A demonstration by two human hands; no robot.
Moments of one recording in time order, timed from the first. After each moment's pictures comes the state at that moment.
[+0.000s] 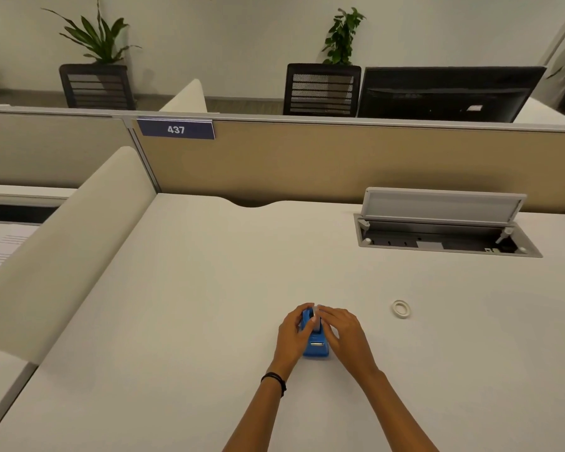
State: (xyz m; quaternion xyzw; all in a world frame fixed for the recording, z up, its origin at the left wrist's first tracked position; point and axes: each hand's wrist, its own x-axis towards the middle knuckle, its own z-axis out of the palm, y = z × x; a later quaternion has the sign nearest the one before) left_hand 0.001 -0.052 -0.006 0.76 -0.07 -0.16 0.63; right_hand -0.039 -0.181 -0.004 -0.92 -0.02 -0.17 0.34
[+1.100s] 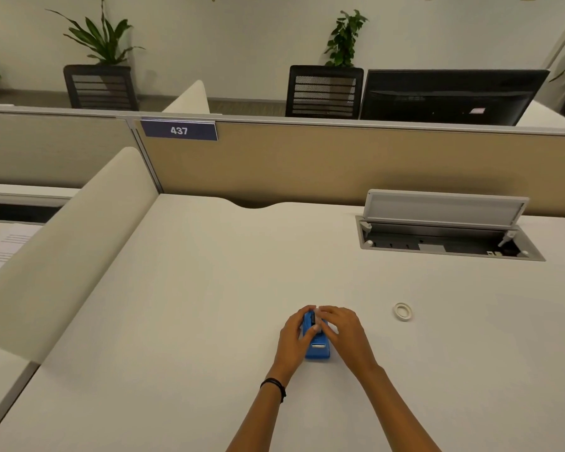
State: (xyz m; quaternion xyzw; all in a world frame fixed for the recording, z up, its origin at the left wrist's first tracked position) left_hand -0.001 -0.048 -0.021 0.76 -0.10 -0.16 0.62; right_hand -0.031 -0.178 0.009 -0.93 0.03 -0.09 0.36
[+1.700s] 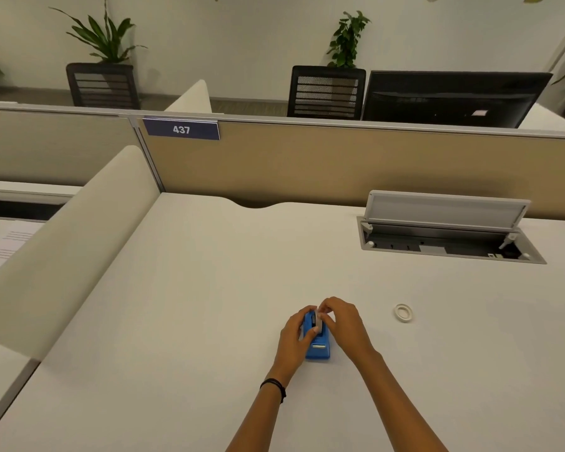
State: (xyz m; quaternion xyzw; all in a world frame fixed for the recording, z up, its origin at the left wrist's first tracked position) left_hand -0.001 -0.048 -0.023 0.76 -0.11 -0.15 0.62; right_hand -0.010 -0.177 0.031 -0.93 0.09 -0.01 0.36
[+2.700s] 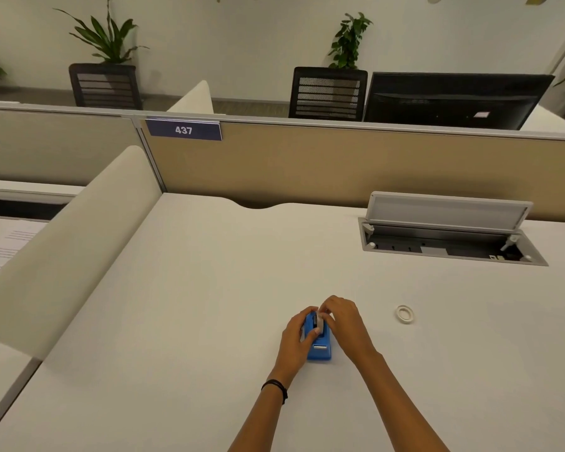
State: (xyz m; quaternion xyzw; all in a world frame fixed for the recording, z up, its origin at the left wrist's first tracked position) left_hand -0.002 -0.048 -0.023 0.77 -0.10 -0.15 0.61; right_hand -0.005 -0.175 0.039 -0.96 0.03 -0.02 0.27
